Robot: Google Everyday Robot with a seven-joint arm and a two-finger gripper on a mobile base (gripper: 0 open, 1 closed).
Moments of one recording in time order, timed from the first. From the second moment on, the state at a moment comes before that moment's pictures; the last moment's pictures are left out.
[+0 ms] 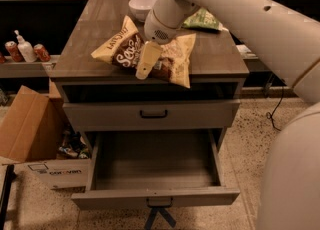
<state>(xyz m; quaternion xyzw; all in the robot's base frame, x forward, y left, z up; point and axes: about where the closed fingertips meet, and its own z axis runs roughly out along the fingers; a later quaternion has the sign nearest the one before) 0.677 0.031 0.867 -0.65 0.71 0.07 0.26</state>
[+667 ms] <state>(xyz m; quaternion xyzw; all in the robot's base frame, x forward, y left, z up) 0.684 0.027 0.866 -0.64 0.71 0.07 0.28</state>
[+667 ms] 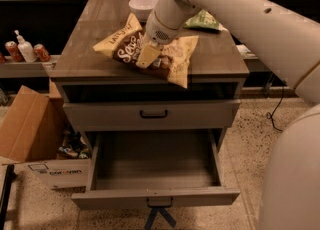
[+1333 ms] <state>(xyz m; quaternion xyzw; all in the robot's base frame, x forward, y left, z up) 0.663 0.035 0.906 -0.65 0.68 0.07 0.32</state>
